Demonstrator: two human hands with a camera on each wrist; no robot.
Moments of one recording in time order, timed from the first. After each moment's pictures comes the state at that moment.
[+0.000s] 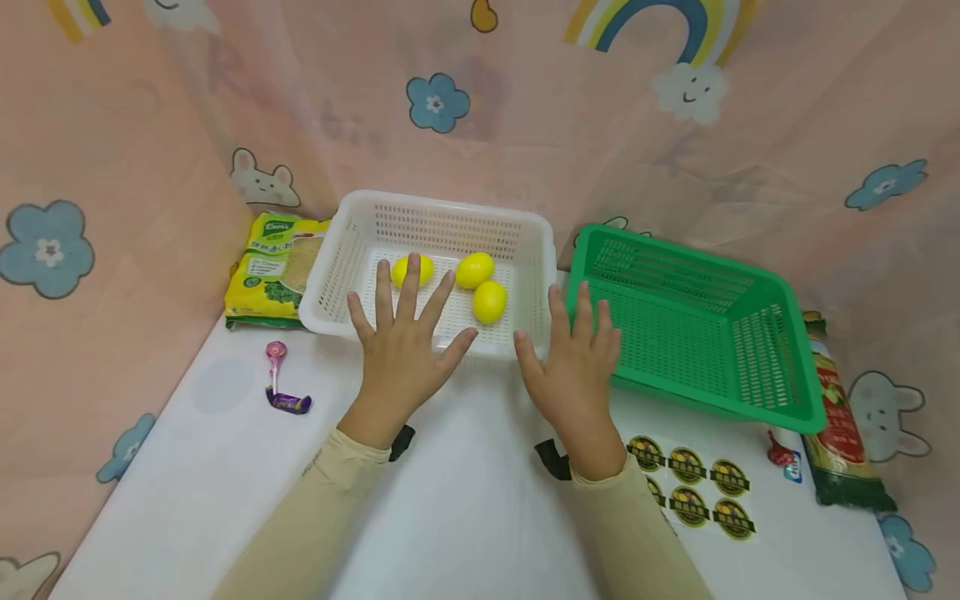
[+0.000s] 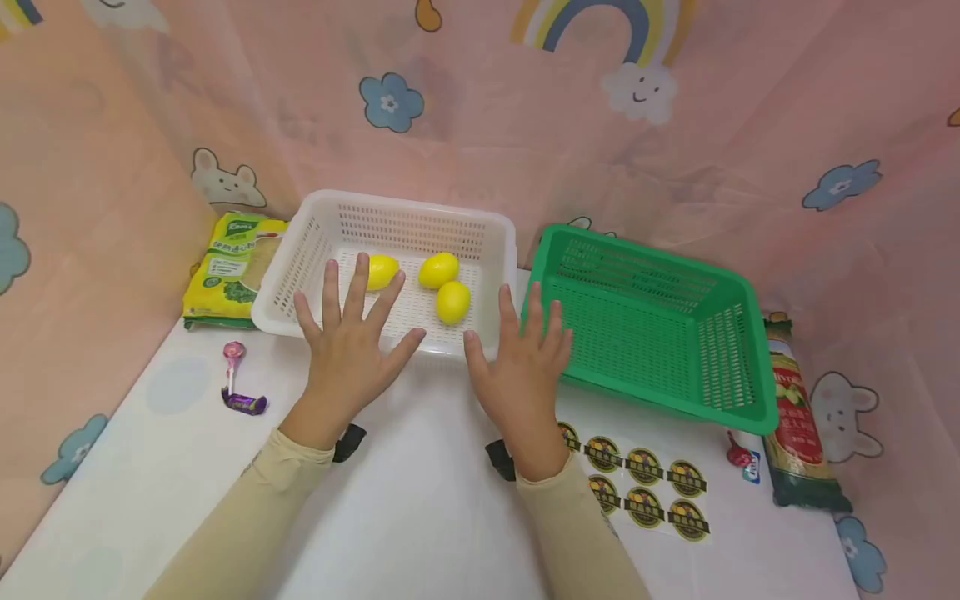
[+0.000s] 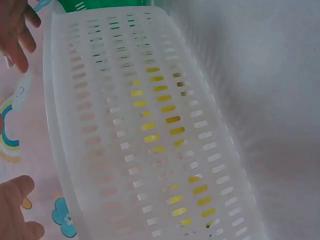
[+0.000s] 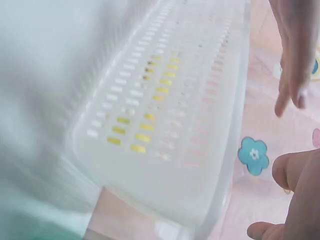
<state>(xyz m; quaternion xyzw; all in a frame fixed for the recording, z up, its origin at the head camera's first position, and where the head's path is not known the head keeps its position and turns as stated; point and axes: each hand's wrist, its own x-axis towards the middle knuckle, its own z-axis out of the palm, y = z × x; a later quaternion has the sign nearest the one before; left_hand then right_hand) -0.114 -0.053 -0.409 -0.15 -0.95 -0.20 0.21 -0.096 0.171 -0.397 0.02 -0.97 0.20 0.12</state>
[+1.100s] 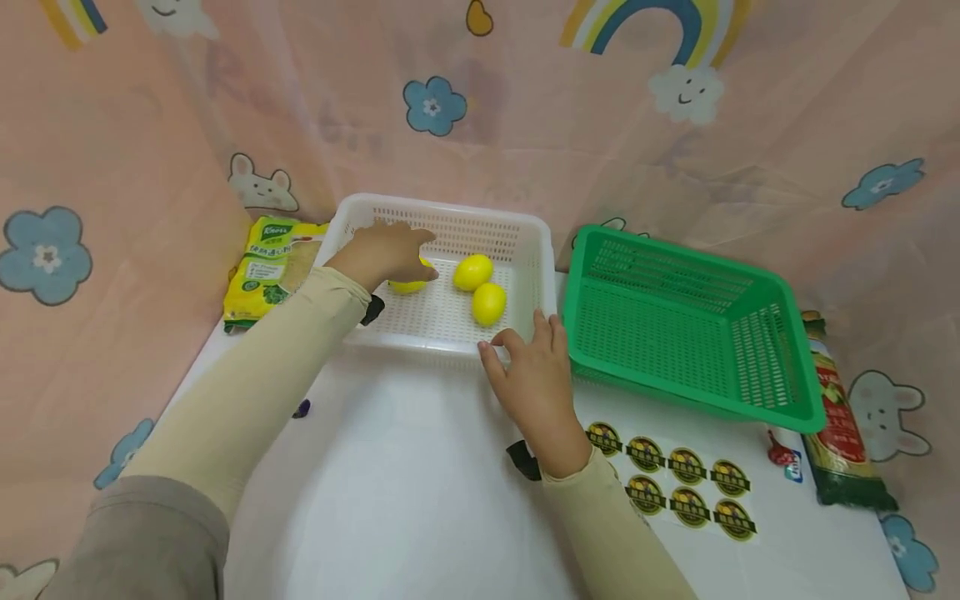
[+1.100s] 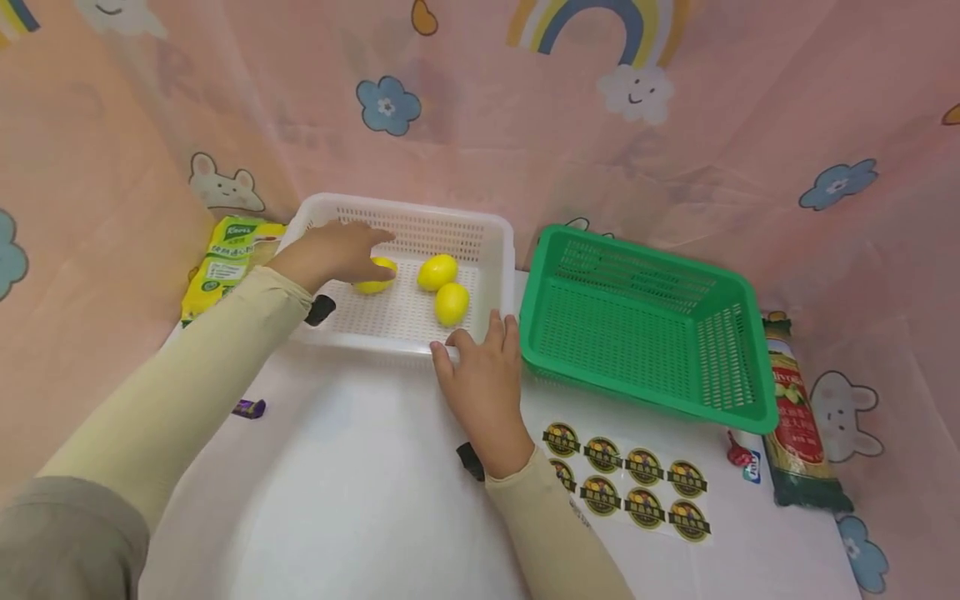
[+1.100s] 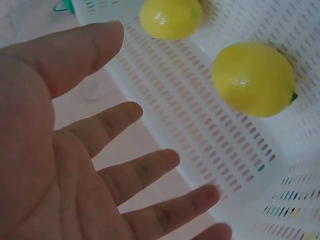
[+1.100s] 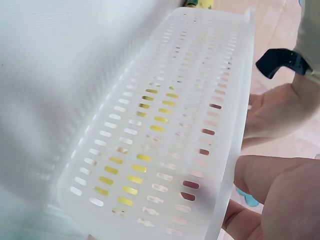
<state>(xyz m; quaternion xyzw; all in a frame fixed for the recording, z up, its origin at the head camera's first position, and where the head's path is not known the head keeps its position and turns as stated) -0.254 -0.079 -0.322 -0.13 -0.96 -0.07 -0.23 -0.098 0.131 -0.394 0.02 -0.99 0.17 0.03</state>
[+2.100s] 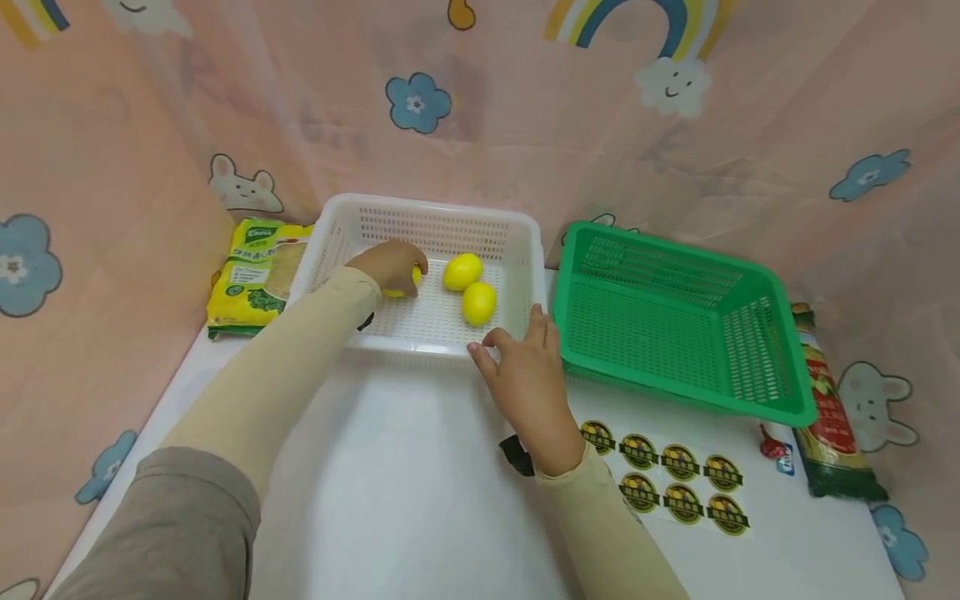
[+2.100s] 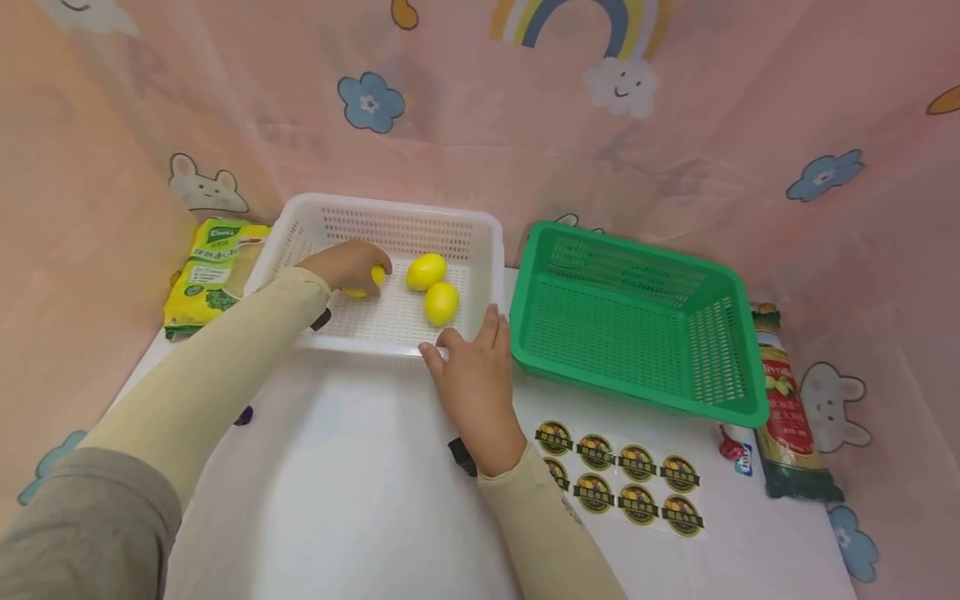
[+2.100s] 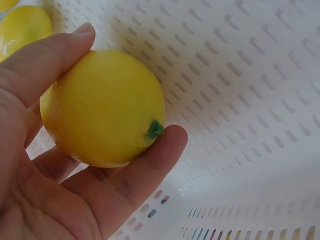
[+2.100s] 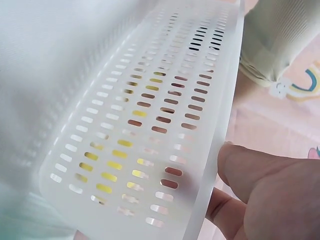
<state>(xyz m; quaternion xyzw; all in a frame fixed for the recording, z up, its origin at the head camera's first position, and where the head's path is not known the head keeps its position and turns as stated) -0.296 -0.077 -0.397 -0.16 -0.94 -0.15 -0.25 -0.101 0.132 -0.387 0.01 -0.99 0.16 -0.01</state>
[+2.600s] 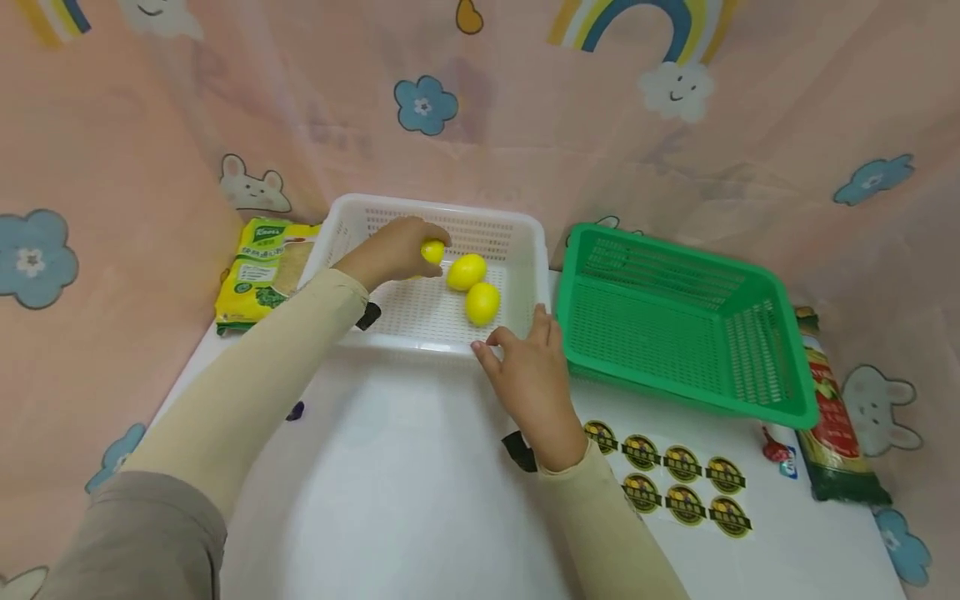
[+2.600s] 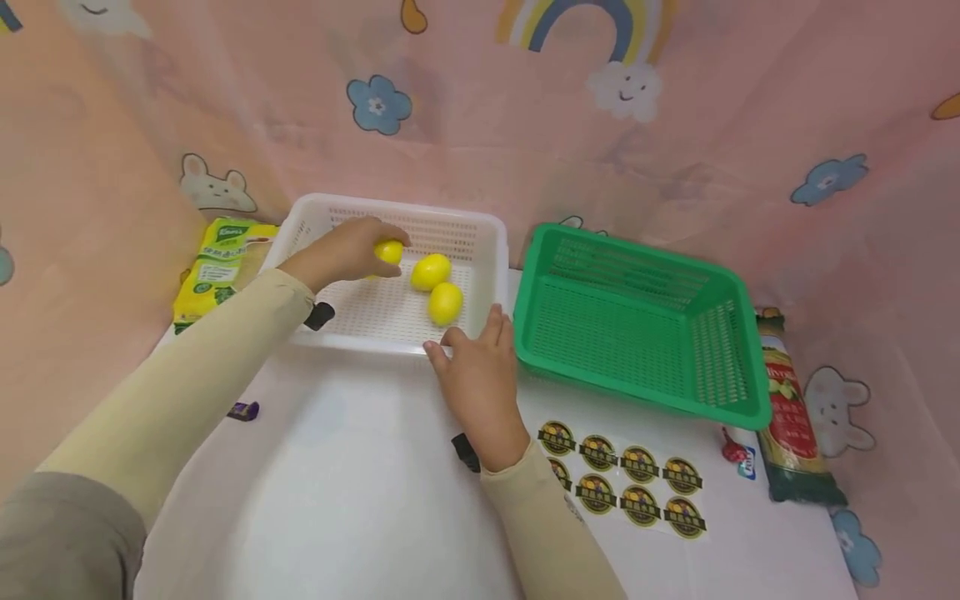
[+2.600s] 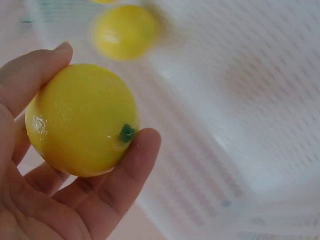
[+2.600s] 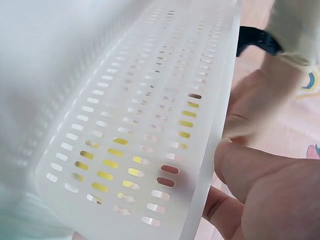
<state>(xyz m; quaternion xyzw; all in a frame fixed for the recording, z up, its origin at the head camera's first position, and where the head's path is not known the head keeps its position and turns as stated) -0.273 -0.074 -0.356 -0.22 -0.93 -0.26 -0.15 -0.100 0.133 -0.384 0.04 -0.99 0.14 0.01</state>
